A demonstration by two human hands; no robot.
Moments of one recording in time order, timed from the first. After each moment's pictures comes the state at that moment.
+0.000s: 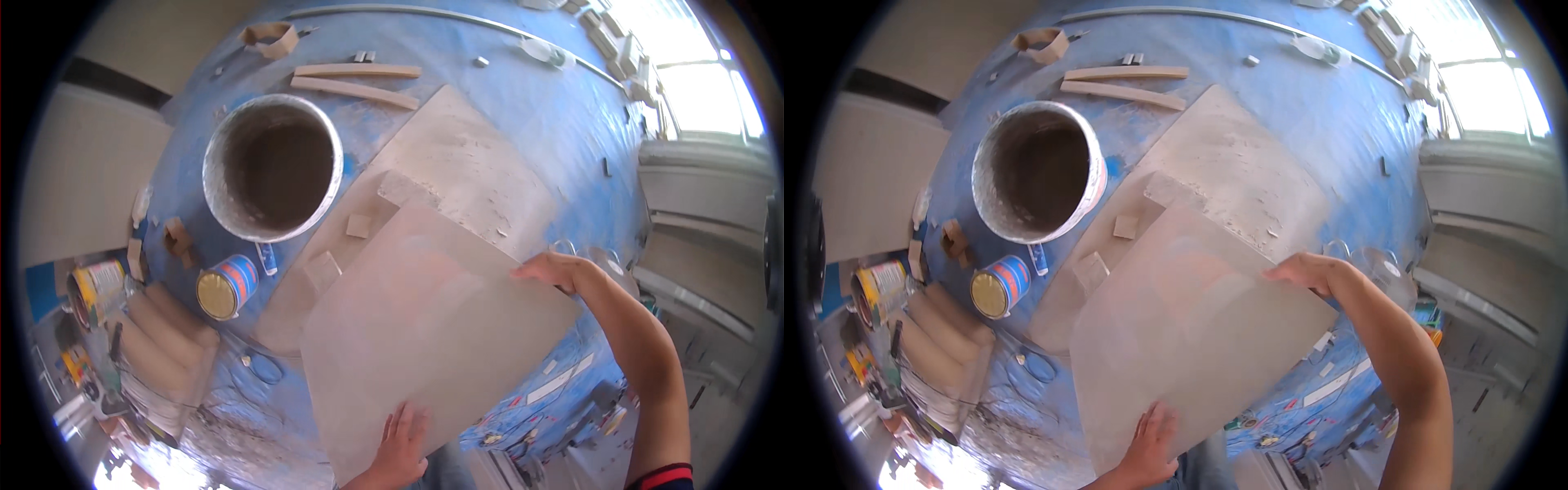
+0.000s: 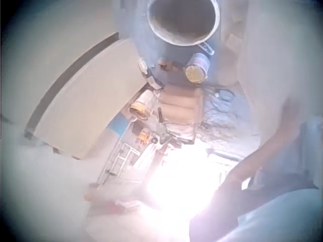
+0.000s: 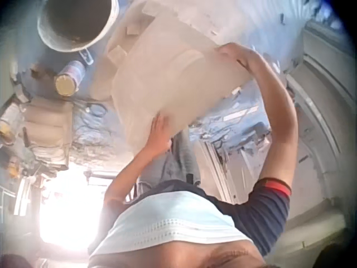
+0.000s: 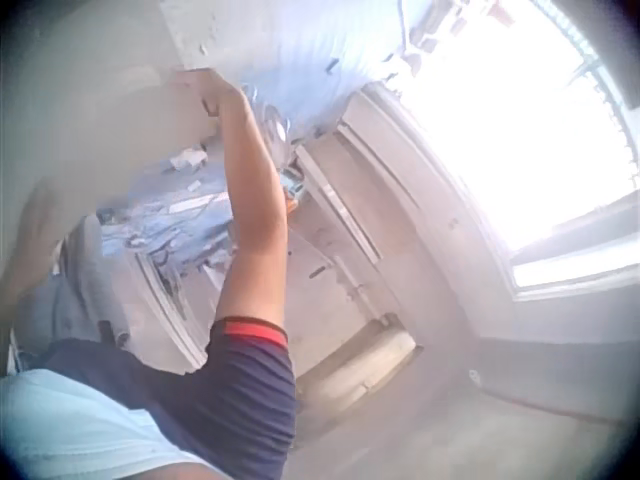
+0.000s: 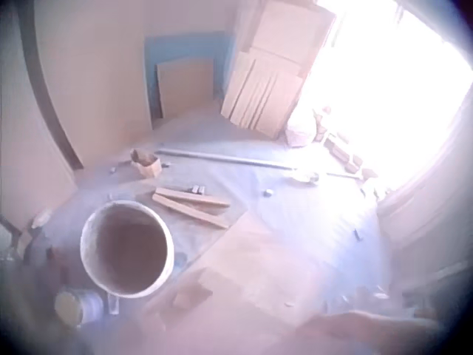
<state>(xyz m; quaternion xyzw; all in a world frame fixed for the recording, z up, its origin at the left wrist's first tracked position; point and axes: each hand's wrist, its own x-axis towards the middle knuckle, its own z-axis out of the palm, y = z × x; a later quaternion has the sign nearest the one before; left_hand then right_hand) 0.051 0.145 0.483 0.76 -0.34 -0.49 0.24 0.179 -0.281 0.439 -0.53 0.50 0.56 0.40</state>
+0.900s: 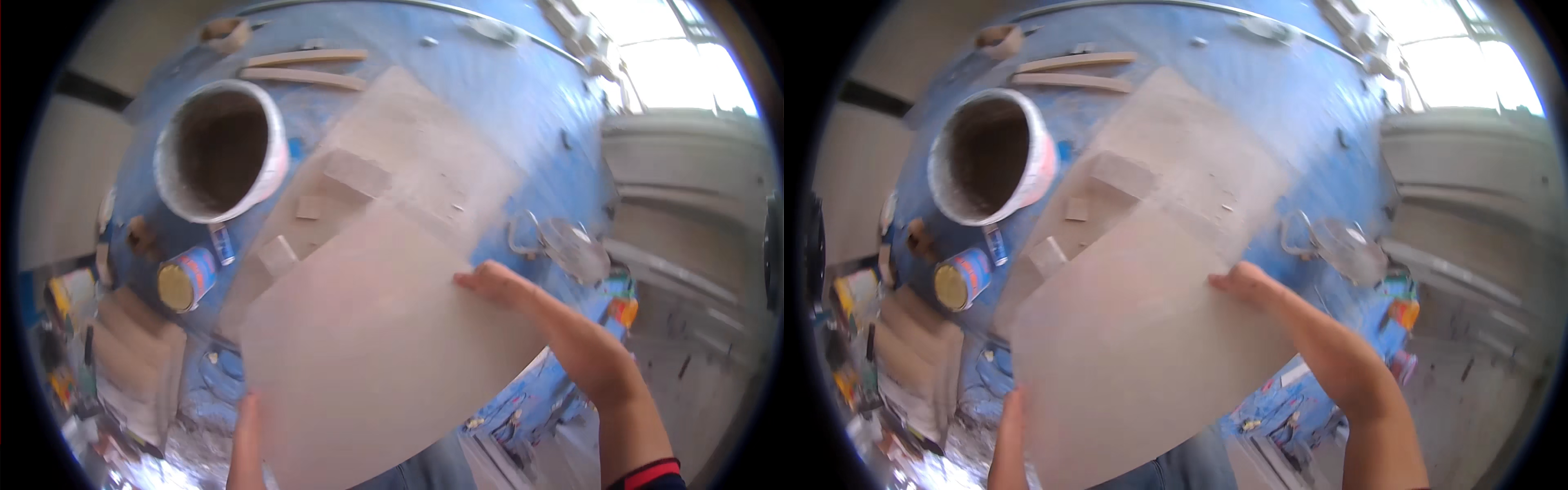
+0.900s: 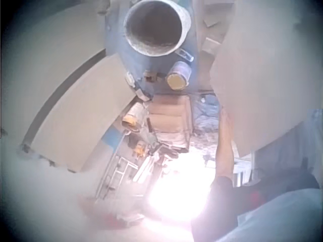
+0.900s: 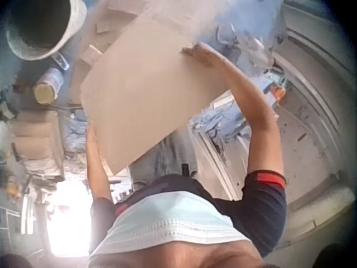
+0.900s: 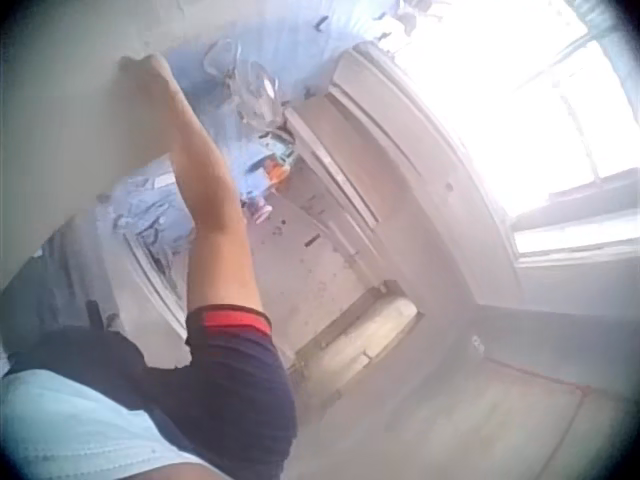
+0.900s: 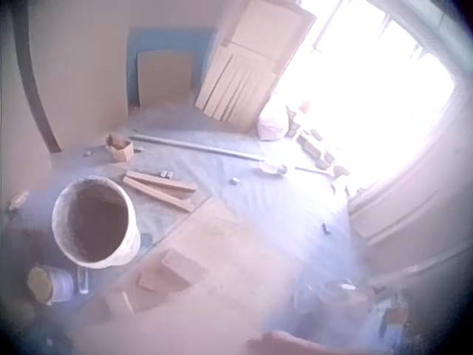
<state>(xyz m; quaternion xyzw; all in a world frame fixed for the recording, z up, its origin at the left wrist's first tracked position) 0.048 0.407 0.302 0.64 0.45 -0.49 0.39 0.044 -0.251 0.401 -0.70 0.41 0.50 0.30</state>
